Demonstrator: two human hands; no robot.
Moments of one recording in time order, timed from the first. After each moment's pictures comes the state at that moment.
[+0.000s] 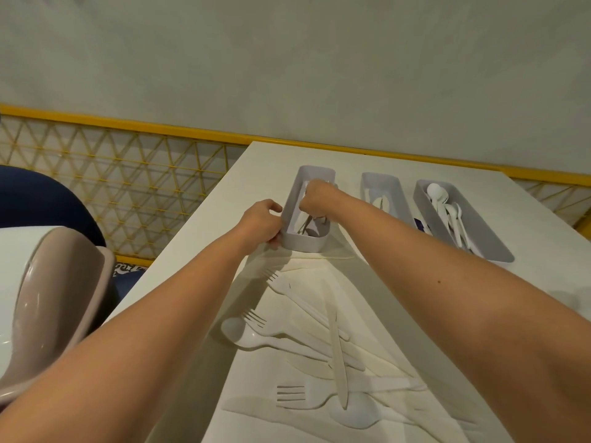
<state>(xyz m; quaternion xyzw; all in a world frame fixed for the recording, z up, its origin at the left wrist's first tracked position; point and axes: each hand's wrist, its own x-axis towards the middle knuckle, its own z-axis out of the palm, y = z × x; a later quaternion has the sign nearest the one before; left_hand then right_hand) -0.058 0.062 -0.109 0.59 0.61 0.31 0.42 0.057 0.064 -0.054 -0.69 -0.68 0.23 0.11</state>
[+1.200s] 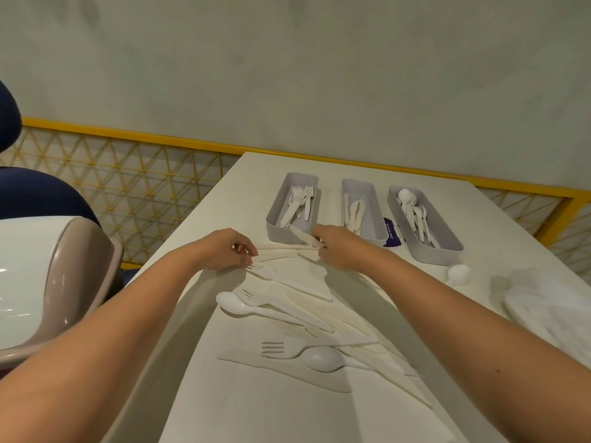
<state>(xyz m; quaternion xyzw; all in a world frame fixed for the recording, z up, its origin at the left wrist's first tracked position) -0.109 -0.001 -0.114 0.79 0.55 0.10 0.24 0.110 -0.043 -0.072 -0.63 -0.75 0.18 0.03</state>
